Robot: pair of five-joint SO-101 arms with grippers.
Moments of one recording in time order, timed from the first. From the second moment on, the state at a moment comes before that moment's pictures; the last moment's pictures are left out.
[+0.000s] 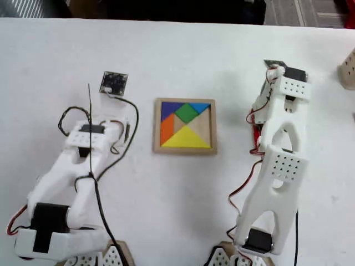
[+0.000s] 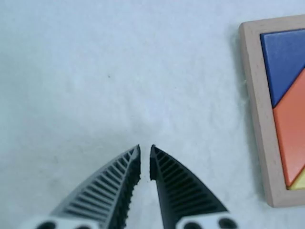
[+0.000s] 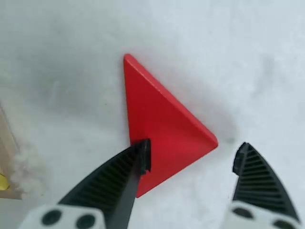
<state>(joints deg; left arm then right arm) -0.2 -7.0 46.7 30.0 -4.2 10.5 53.9 -46.6 95.0 18.8</state>
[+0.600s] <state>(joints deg) -0.2 -7.2 49.1 26.6 -4.2 7.6 52.2 -46.6 96.4 19.1</state>
